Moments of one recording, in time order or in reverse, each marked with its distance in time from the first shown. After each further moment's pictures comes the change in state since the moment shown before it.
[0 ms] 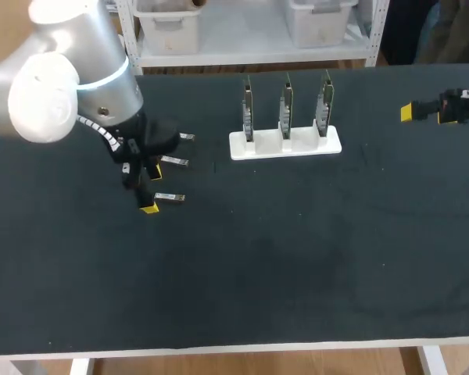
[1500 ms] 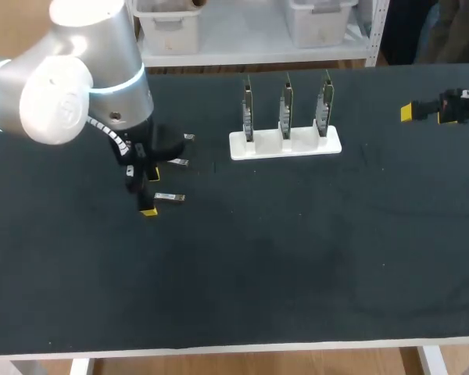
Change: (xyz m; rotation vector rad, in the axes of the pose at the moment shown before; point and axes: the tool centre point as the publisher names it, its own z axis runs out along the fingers) left arm 0.004 -0.002 0.001 -0.032 0.098 -0.008; right arm 0.000 0.000 0.000 0.000 0.000 0.000
